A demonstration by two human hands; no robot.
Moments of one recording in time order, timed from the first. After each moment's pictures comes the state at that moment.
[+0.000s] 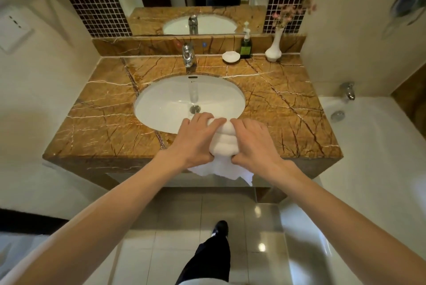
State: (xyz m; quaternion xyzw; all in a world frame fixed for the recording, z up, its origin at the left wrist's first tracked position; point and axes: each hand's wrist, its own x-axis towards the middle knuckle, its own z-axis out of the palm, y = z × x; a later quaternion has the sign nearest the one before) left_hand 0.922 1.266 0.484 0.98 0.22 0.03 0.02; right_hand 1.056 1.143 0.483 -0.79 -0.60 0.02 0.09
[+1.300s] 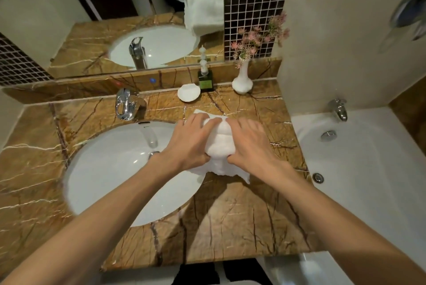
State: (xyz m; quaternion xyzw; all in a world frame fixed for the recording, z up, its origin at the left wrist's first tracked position) left_hand 1.229 1.422 0.472 0.98 0.19 -0.01 0.03; right_hand 1.353 1.291 0.467 -0.82 -0.55 0.06 0.11
